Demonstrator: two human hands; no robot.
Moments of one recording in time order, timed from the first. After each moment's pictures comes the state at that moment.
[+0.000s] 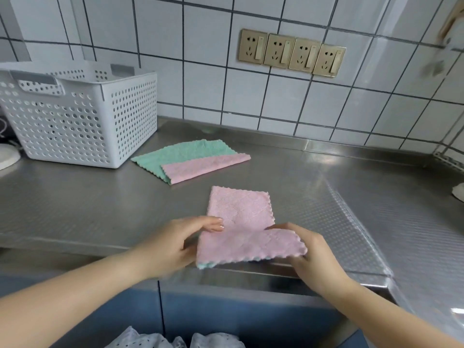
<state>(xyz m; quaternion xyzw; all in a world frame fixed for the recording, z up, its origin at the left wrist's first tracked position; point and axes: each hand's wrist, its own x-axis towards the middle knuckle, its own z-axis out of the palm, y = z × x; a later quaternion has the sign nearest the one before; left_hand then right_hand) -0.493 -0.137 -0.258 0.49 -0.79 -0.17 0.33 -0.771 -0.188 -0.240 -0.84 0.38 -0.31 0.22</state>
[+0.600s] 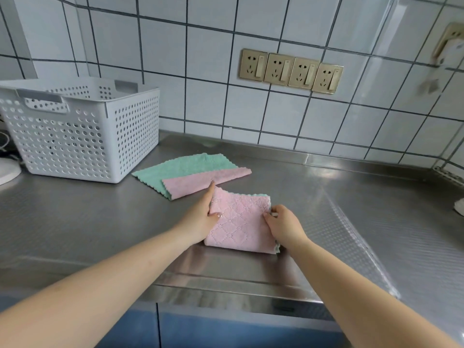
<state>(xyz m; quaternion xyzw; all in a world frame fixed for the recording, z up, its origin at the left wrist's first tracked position) -0.511 -0.231 -0.253 0.65 -0.57 -0.30 0.40 -0.708 -0.285 -0.237 -0.69 0.62 -0.25 0.28</state>
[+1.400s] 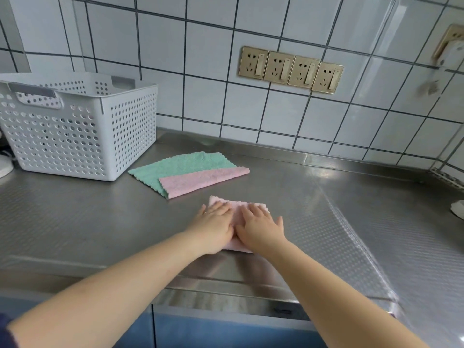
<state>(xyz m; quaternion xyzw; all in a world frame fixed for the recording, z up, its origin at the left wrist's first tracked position) -0.539 -0.237 -0.250 0.67 -0.73 -0.06 0.10 -0.671 -0.269 -0.242 -0.83 0.55 -0.05 0.08</state>
